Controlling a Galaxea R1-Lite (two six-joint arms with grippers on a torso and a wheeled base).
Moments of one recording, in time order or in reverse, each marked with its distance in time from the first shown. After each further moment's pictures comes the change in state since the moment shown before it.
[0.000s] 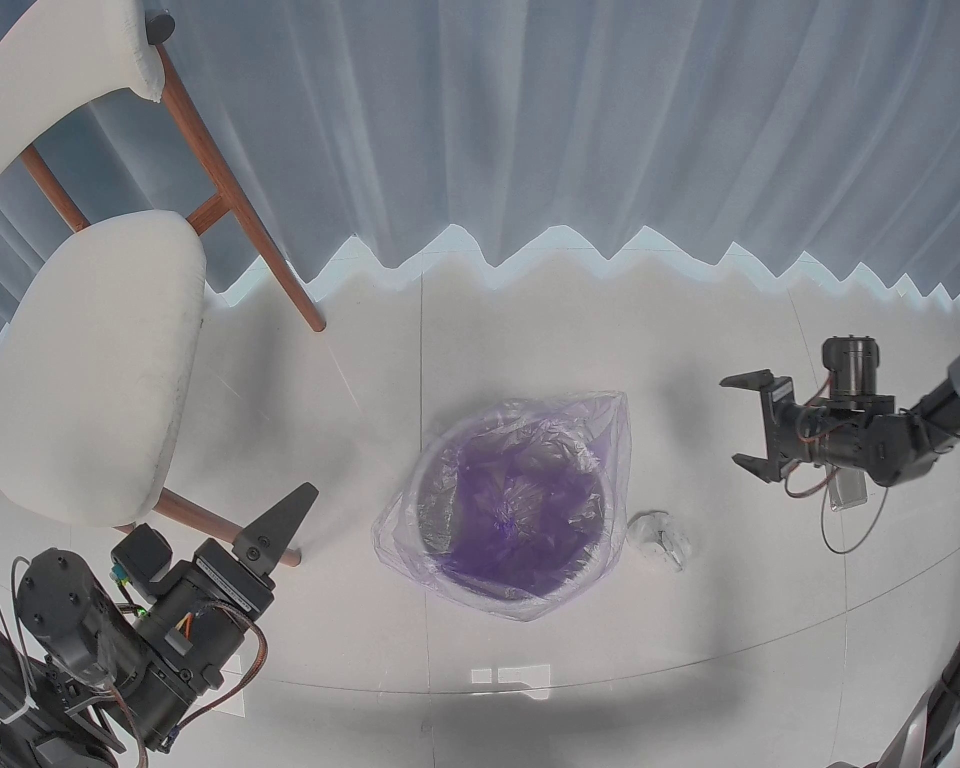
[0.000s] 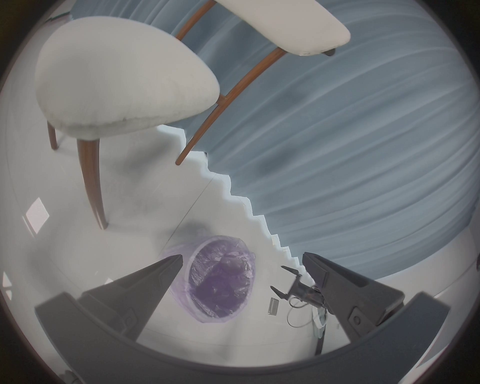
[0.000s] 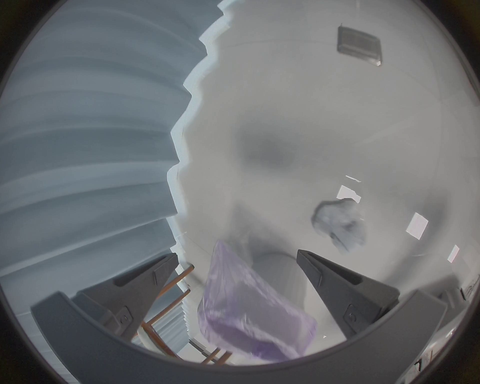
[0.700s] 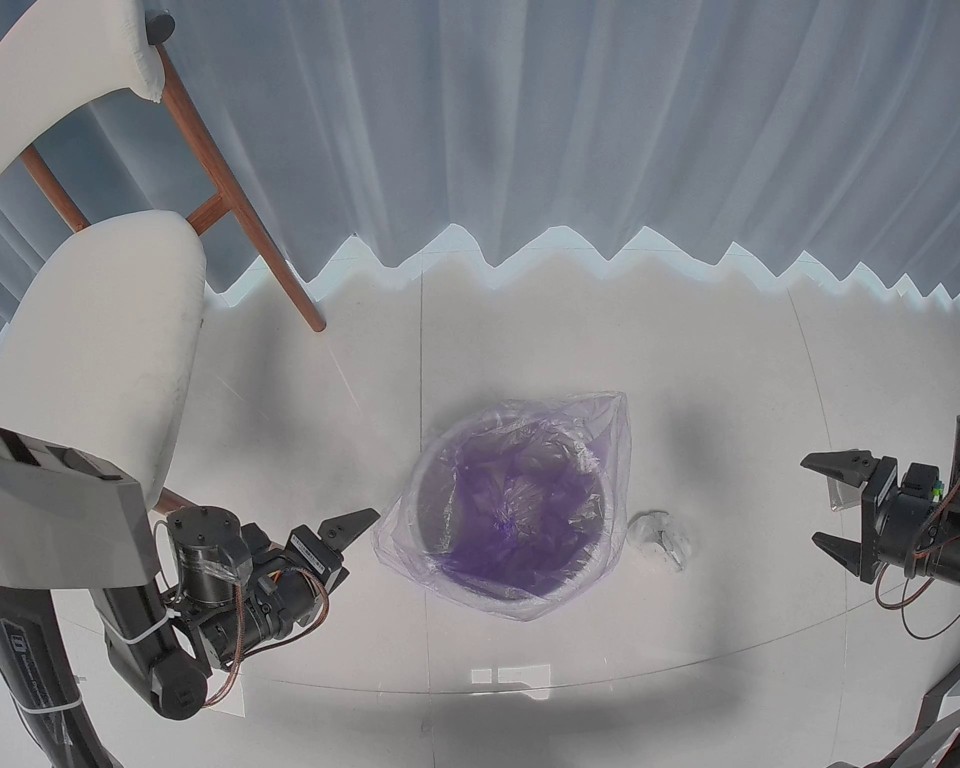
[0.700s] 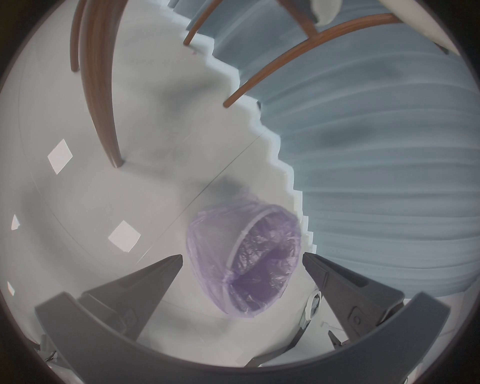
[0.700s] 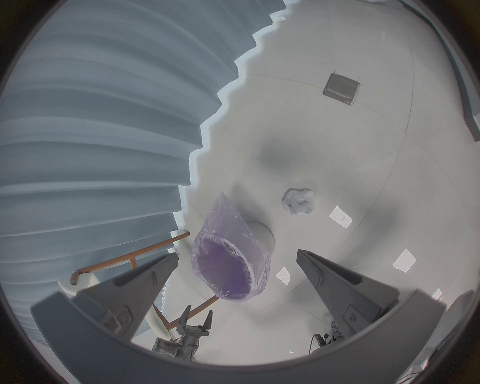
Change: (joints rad) left arm 0.301 0.519 -0.224 -0.012 -0.441 -0.213; right arm 0.035 -0.689 0.604 0.056 -0.050 -0.196
